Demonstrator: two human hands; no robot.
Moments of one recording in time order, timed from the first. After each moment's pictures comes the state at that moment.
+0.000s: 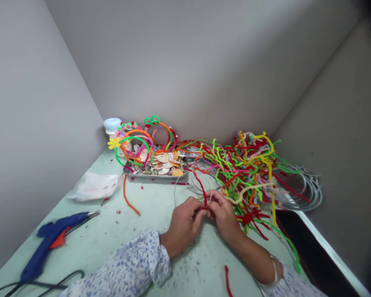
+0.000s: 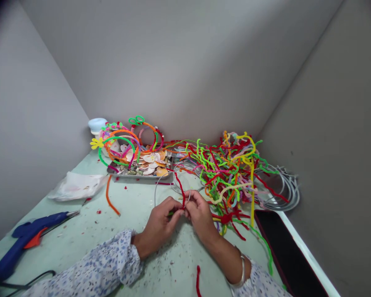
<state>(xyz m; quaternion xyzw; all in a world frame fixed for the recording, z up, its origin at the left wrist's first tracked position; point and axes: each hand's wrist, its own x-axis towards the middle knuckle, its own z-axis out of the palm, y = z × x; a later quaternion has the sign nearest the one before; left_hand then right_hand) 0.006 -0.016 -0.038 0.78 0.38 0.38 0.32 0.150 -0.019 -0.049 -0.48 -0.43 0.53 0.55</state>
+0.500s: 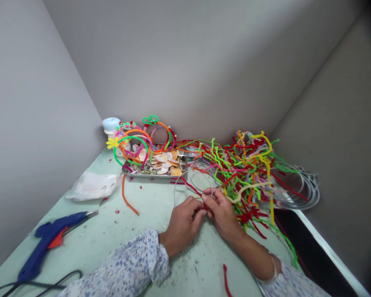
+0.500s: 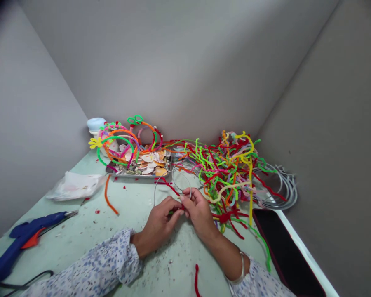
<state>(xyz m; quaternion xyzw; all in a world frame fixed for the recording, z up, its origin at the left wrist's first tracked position) 0.006 -0.016 -0.036 0.79 0.37 0.37 0.32 0.150 -0.016 -0.045 -0.47 -0.41 0.54 0.56</state>
